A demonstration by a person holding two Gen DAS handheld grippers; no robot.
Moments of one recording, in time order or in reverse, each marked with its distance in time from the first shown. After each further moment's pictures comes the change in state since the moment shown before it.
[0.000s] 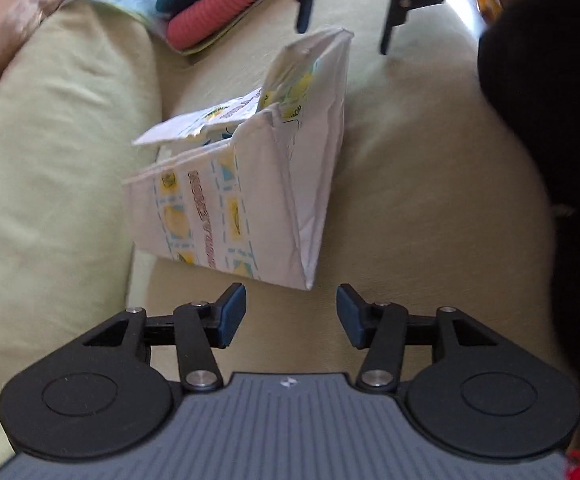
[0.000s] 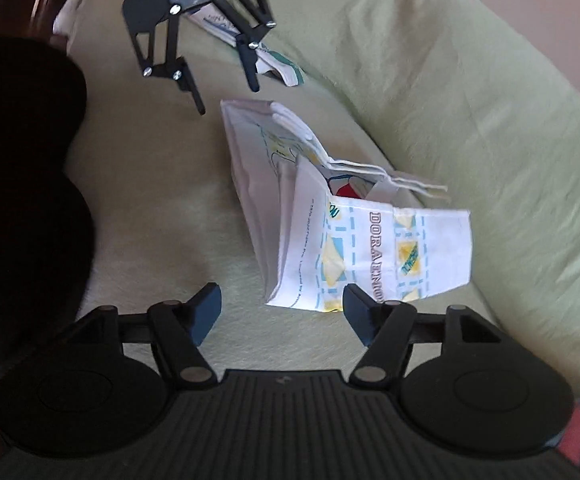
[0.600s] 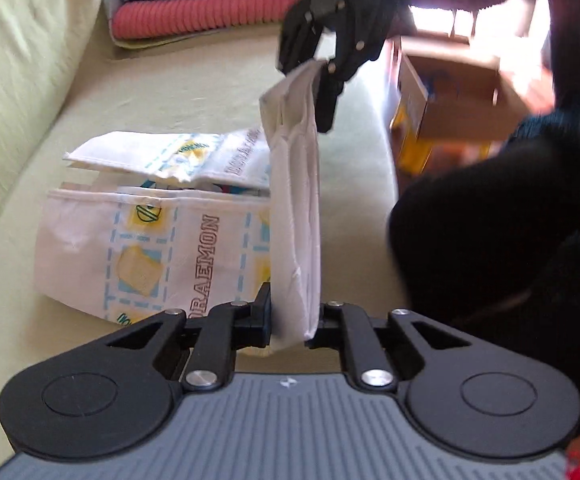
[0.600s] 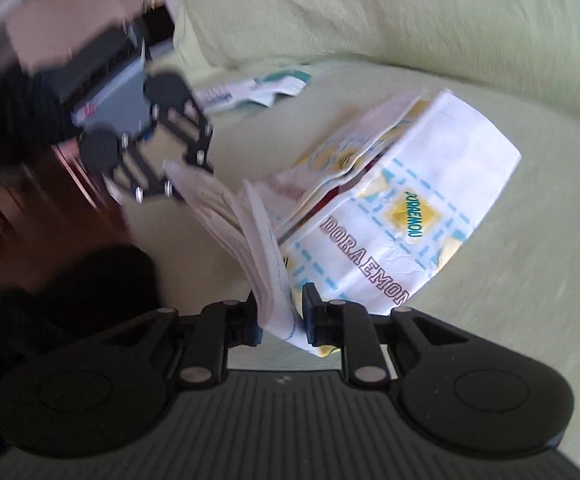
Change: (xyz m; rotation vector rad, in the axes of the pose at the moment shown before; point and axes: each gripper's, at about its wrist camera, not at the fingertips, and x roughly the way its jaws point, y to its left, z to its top) left arm -0.001 0.068 0.000 -0.532 -0.159 -0.667; right arm 0.019 -0.122 -0.041 1.002 0.019 0.747
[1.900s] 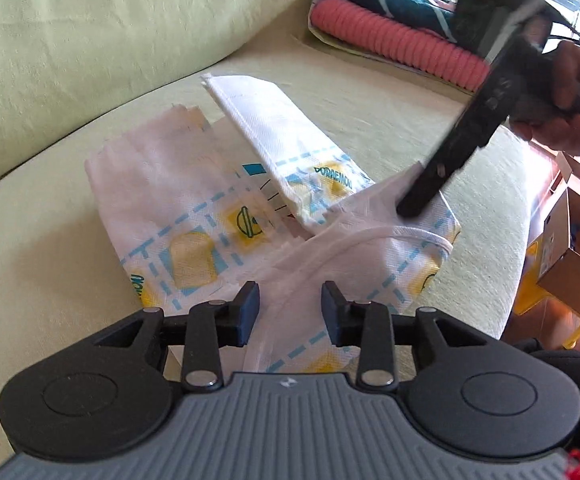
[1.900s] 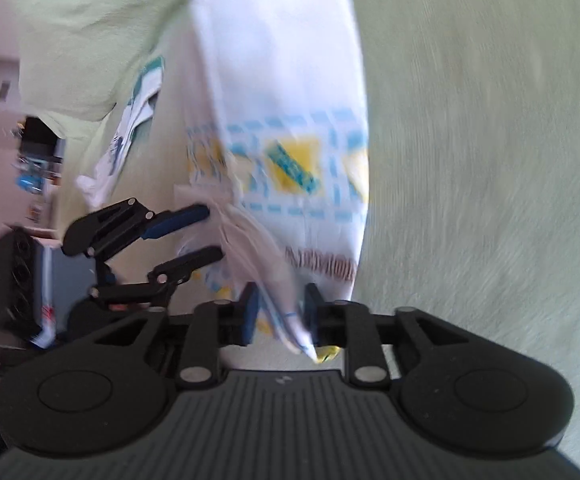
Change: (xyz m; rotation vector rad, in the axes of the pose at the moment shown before) left arm 0.045 0.008 0.023 -0.440 -0.120 0.382; right arm 0.025 -0.008 0.013 0.362 -0.024 -0.339
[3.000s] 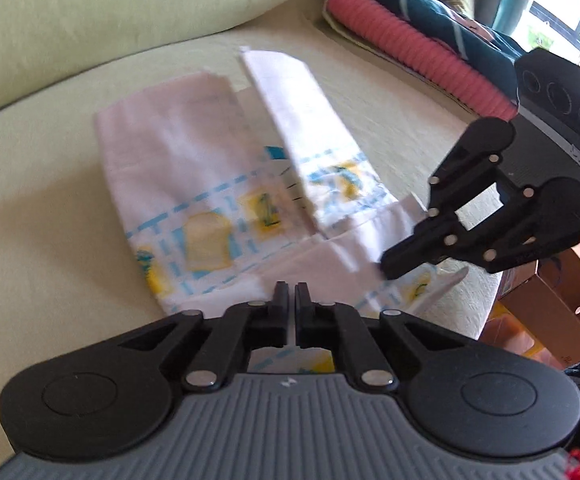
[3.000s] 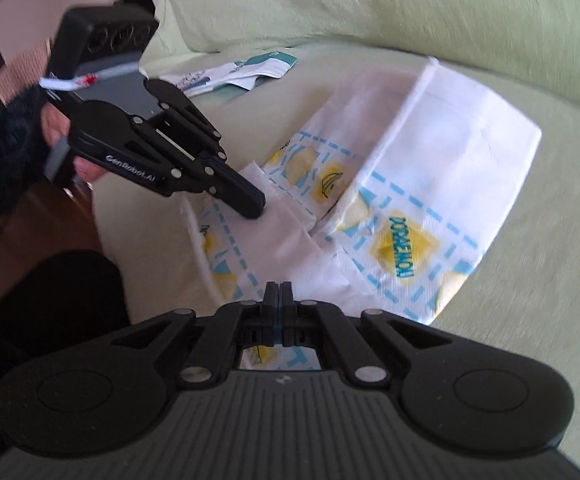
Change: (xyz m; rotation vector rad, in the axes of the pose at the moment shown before) left arm 0.010 0.031 0.012 -0.137 0.066 -0.100; right arm 0.027 0.075 -0.038 -0.628 -0.068 0.031
